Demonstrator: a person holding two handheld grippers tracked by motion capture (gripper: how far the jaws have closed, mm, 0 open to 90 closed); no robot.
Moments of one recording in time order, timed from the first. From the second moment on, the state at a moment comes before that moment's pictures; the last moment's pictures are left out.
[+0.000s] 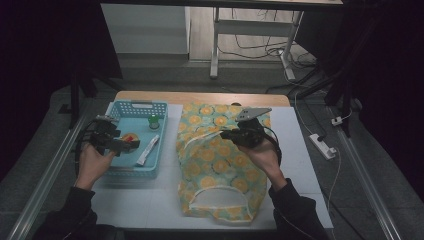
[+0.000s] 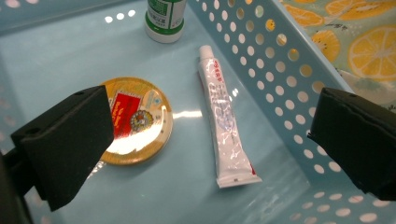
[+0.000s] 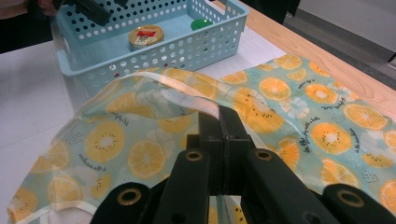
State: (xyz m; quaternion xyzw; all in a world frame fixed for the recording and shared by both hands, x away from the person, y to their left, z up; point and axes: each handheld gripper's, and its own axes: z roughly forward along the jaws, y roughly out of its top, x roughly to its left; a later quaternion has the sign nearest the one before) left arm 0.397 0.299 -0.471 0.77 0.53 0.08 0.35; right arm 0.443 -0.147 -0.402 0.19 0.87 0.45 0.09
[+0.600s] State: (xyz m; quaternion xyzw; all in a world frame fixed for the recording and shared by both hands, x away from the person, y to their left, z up) left arm 0.447 0.298 -0.493 0.77 0.56 0.06 0.29; right arm 0.444 -0.148 -0.403 0.19 0.87 0.45 0.09
